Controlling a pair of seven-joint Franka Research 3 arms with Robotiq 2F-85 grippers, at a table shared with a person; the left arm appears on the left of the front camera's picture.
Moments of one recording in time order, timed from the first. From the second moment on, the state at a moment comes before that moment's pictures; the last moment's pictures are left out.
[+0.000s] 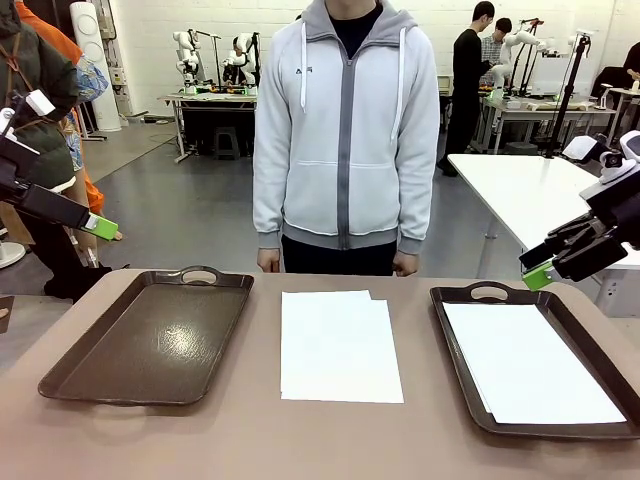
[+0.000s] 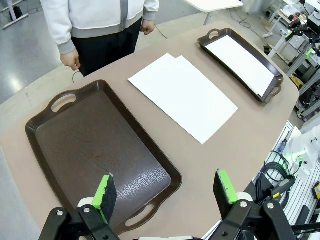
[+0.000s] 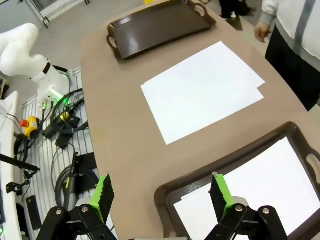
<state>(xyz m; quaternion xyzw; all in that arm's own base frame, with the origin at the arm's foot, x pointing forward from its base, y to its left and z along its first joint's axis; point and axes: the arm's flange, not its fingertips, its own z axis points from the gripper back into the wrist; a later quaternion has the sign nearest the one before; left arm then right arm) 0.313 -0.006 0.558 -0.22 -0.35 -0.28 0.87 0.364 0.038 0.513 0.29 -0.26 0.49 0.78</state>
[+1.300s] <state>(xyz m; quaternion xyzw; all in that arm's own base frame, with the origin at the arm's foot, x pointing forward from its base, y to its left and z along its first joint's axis) 0.313 -0.006 0.558 -0.22 -0.35 -0.28 0.87 0.364 0.037 0.515 0.29 -0.26 0.49 0.78</state>
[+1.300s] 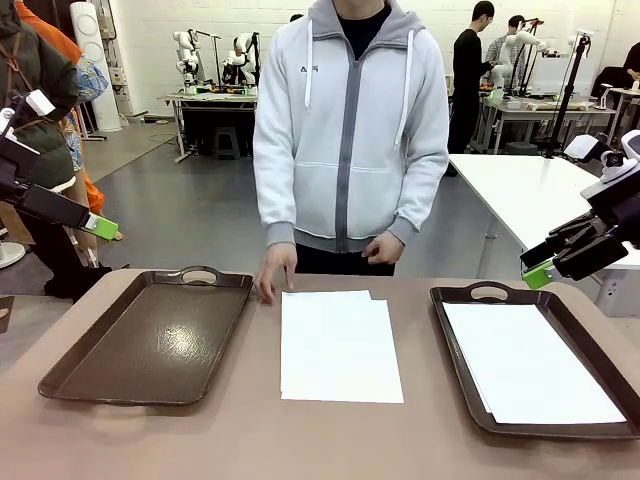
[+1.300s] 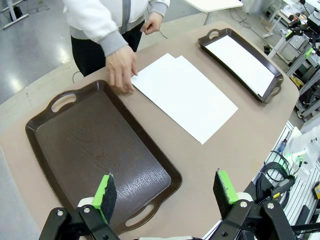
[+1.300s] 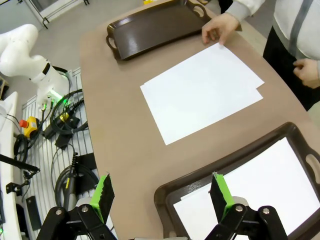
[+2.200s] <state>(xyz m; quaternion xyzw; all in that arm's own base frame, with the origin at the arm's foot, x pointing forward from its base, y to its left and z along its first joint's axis) 0.313 -0.006 0.558 -0.22 -0.35 -0.28 0.87 0.364 0.037 0.515 0.29 -0.26 0.49 0.78</state>
